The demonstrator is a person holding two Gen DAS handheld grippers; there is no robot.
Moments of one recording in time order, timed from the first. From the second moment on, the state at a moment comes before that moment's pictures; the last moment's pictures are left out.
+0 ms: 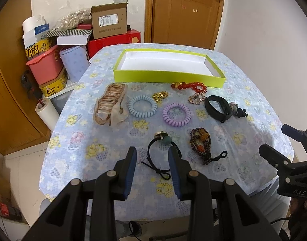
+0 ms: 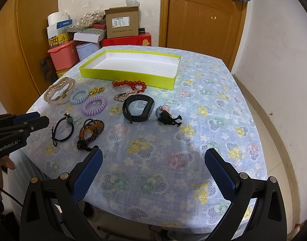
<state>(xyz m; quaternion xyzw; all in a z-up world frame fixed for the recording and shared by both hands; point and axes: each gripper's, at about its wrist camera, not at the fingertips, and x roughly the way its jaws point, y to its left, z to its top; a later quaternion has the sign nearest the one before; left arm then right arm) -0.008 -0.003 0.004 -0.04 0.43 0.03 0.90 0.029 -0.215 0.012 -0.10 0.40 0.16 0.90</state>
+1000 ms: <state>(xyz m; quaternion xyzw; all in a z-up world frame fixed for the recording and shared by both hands) -0.012 -0.007 0.006 -0.04 0.42 0.01 0.91 0.027 -0.215 0.015 -0.10 0.40 0.16 0.90</state>
